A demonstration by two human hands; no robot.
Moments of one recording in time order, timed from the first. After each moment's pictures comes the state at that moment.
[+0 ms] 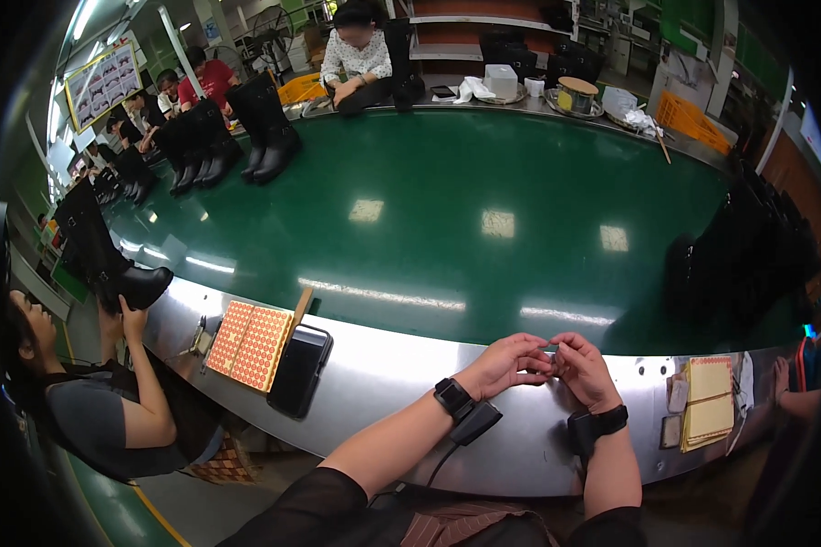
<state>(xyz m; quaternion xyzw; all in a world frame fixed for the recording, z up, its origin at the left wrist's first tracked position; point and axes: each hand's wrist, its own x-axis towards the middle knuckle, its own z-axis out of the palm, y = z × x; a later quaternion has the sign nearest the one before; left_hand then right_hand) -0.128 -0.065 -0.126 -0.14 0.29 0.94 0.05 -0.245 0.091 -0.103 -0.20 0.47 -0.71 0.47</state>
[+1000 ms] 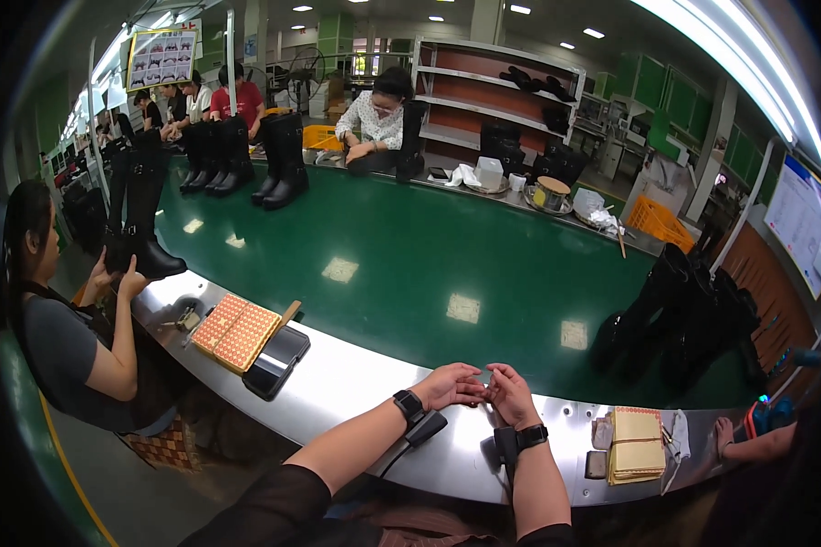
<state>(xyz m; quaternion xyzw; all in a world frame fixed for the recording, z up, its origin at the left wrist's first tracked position) -0.125 -0.054 -0.127 -0.17 0.34 0.92 -0.02 -0.249 0.094 -0.121 -0.21 0.44 -0.73 0.48</state>
